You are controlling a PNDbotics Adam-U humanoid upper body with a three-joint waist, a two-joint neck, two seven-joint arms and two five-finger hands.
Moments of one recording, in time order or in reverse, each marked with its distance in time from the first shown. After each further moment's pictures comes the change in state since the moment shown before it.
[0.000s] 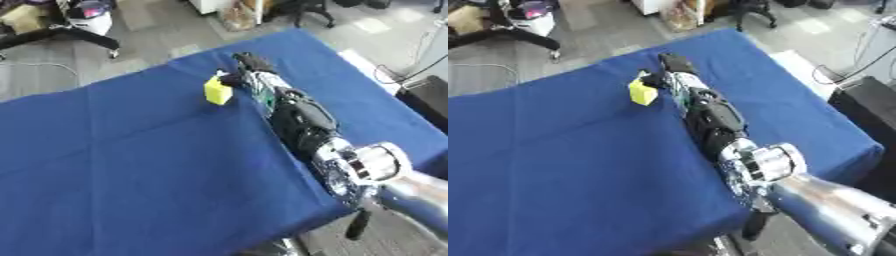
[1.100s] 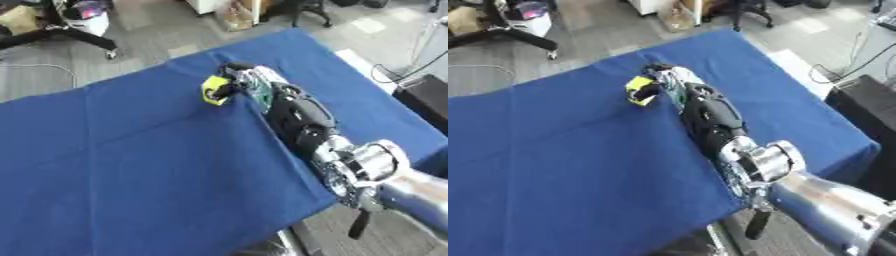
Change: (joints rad) left arm 0.000 0.000 0.000 0.000 -0.004 0.000 -0.001; right arm 0.007 -0.009 0.069 -0.057 0.009 -0.065 0.261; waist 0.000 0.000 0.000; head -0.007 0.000
